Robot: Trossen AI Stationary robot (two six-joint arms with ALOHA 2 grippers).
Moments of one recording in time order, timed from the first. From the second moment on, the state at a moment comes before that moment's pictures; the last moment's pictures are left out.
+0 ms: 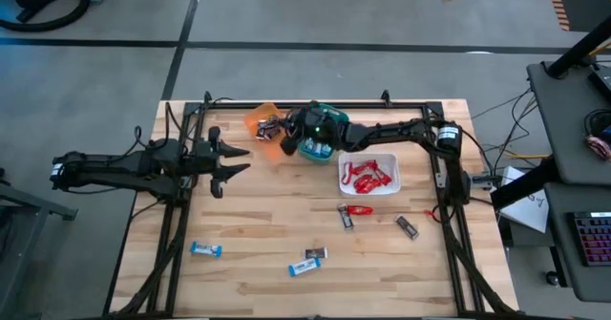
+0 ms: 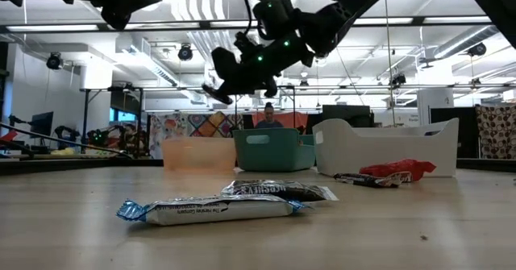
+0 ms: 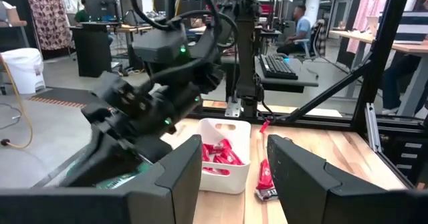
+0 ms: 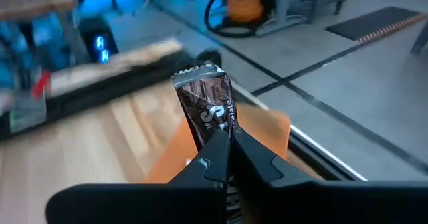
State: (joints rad) left arm -0.01 0.52 0.49 0.03 -0.15 -0.03; right arm -0.29 2.02 1.39 0.34 0.23 0.11
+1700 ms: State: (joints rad) left arm -0.08 0.73 0.50 -0.04 -0.10 -0.29; right arm -0.18 1.95 1.52 -0.04 0.23 -0.01
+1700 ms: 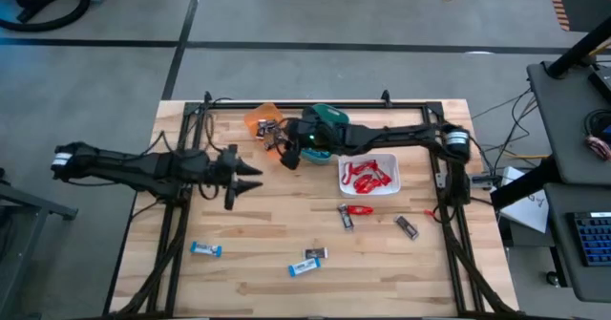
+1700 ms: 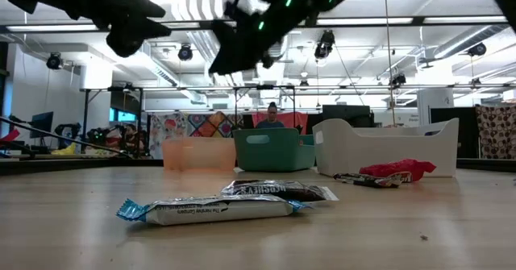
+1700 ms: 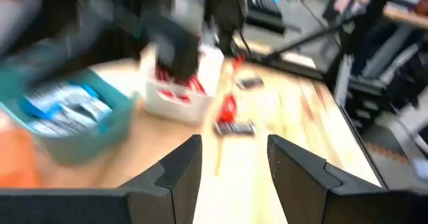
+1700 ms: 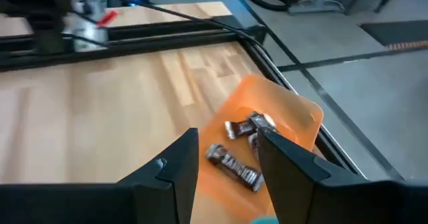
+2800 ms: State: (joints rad) left arm -0.63 1.40 0.80 -0.85 0.24 -0.66; right arm 0.19 1.58 1.30 -0.36 0.23 0.07
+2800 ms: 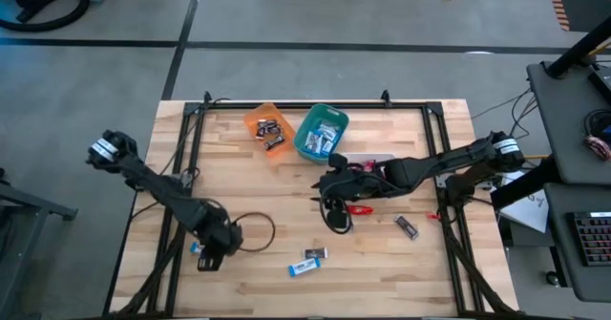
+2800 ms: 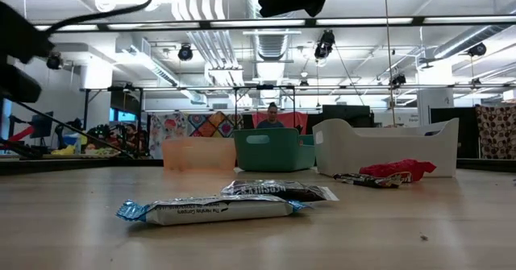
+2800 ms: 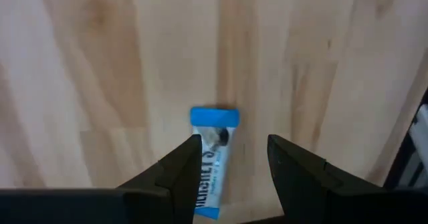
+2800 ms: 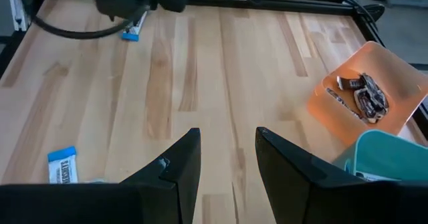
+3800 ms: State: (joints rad) left arm -0.82 1.52 0.77 -0.87 0.11 -0.83; right arm 0.20 1.59 1.30 -0.36 0.23 0.07
